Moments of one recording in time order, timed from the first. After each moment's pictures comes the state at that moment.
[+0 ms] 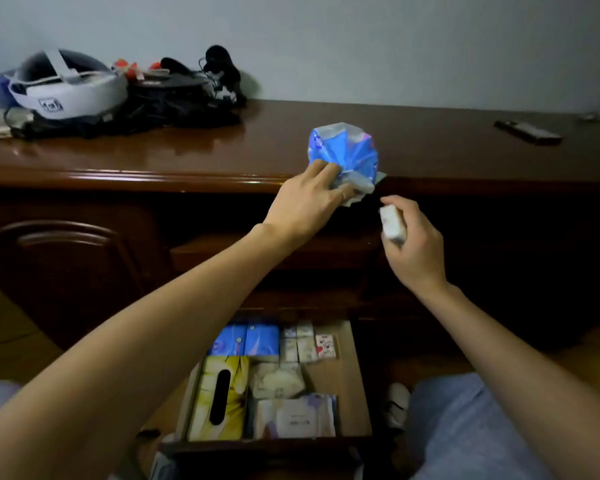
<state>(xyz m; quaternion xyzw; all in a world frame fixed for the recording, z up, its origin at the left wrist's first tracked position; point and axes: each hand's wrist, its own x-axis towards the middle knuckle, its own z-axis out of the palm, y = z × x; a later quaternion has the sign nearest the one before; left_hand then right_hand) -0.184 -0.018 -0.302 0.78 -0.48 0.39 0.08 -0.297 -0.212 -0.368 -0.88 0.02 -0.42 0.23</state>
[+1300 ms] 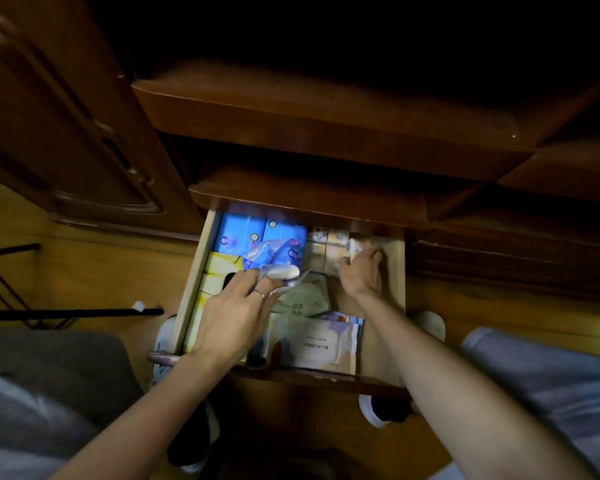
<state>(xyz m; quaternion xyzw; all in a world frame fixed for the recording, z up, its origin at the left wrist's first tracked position) -0.254 0.125 -0.620 0.94 -0.25 0.07 0.21 -0.212 -0.129 -0.727 -0.88 0.37 0.09 0.29</state>
